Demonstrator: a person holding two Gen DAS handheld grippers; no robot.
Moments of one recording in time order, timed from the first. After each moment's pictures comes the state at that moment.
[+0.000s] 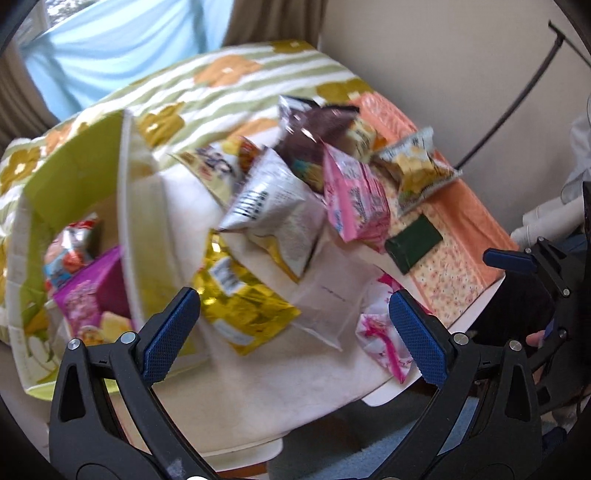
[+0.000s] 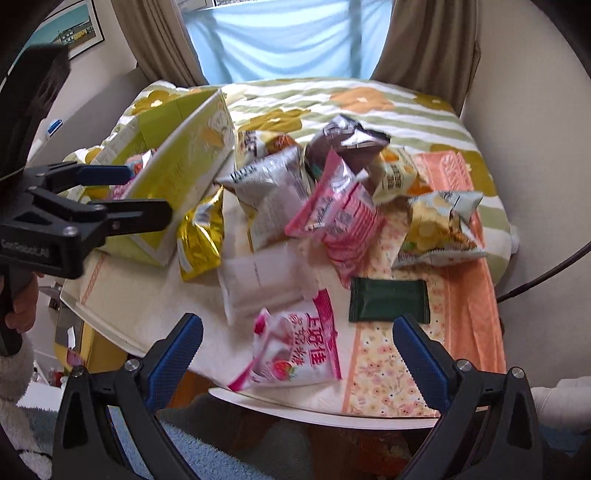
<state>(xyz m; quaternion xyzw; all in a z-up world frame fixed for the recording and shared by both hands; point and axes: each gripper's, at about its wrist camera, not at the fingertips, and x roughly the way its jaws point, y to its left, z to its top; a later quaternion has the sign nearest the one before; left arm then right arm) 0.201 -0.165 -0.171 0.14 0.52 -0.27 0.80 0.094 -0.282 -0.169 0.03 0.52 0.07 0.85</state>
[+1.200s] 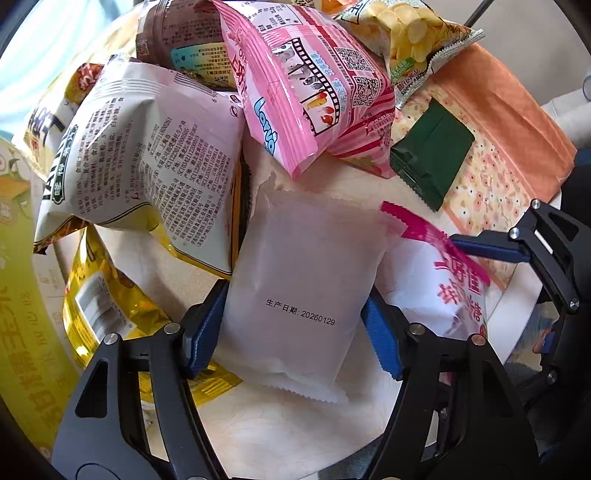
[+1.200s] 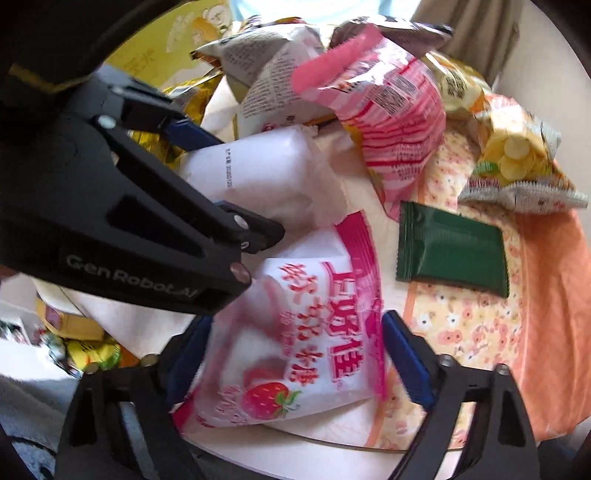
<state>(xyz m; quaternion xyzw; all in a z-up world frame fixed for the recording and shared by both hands) 0.220 -0.229 -0.300 0.26 0.59 -0.33 0.69 0.106 -0.242 -0.275 -0.04 0.57 0.08 0.81</state>
